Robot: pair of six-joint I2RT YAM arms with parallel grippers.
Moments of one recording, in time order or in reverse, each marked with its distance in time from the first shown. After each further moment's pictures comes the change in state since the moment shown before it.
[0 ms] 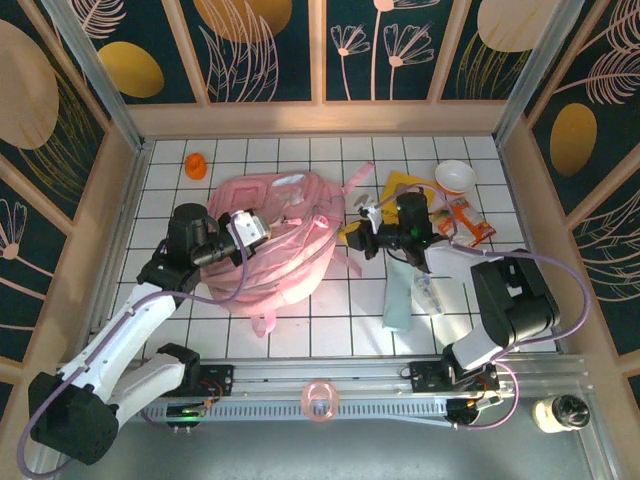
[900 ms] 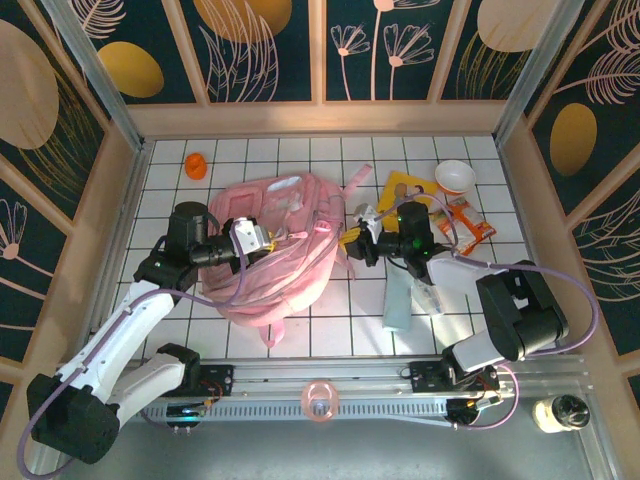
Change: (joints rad) left arm 0.008 -0.003 0.042 -0.159 0.198 0.097; right arm 0.028 -0.066 -0.096 0.093 0.029 -0.045
